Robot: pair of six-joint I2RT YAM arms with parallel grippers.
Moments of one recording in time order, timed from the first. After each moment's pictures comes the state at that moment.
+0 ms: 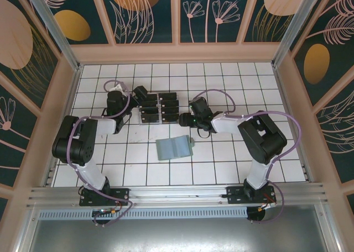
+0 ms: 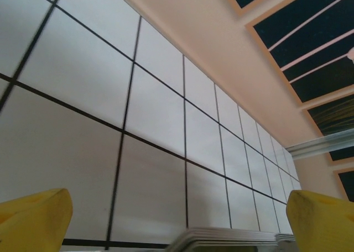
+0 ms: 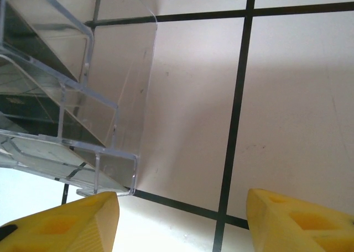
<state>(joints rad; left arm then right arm) -0.20 1.74 0.72 0.70 0.25 -0.88 0.64 1.80 0.93 -0.01 -0.05 0.55</state>
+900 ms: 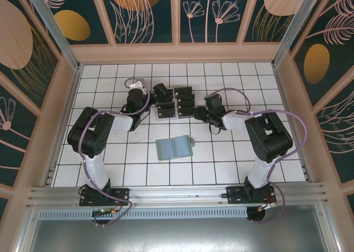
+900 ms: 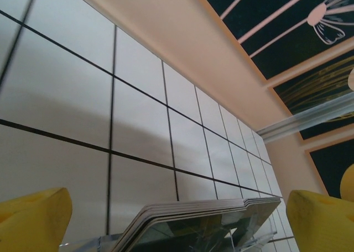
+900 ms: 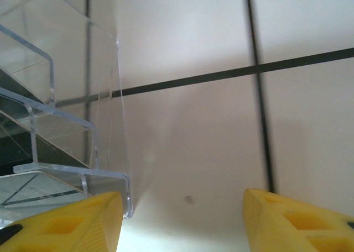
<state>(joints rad) -0.41 1.91 0.88 0.80 0.14 -0.92 0.46 1.77 0.86 0.05 0.02 0.57</state>
